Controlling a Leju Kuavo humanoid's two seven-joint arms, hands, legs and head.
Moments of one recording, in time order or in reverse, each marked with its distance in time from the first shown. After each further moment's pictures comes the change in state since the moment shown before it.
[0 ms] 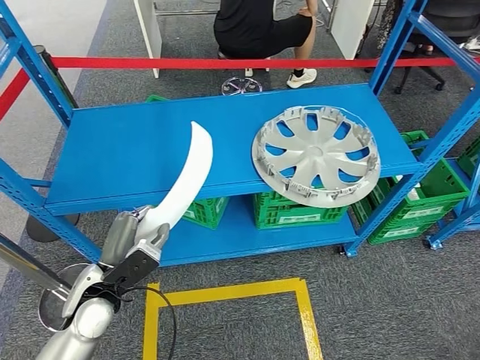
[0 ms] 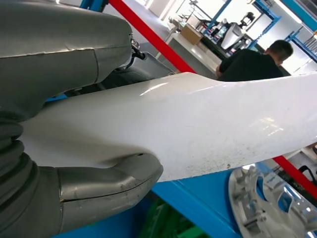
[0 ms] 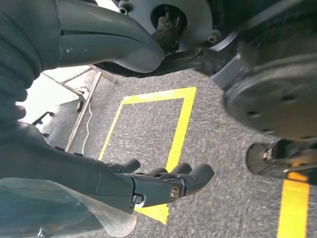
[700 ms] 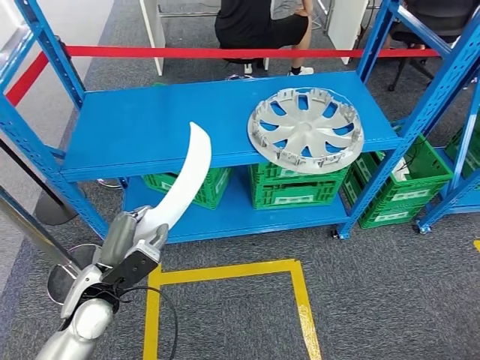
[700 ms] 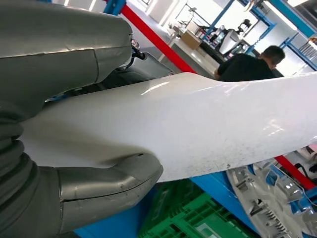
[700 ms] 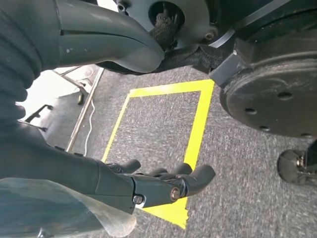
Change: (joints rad) left arm 0.002 0.003 0.000 -0.003 0.000 0.000 0.000; right arm 0.001 0.000 0.000 0.000 0.000 0.000 0.000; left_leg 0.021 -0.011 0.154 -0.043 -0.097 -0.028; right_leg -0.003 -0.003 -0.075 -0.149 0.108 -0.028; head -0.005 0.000
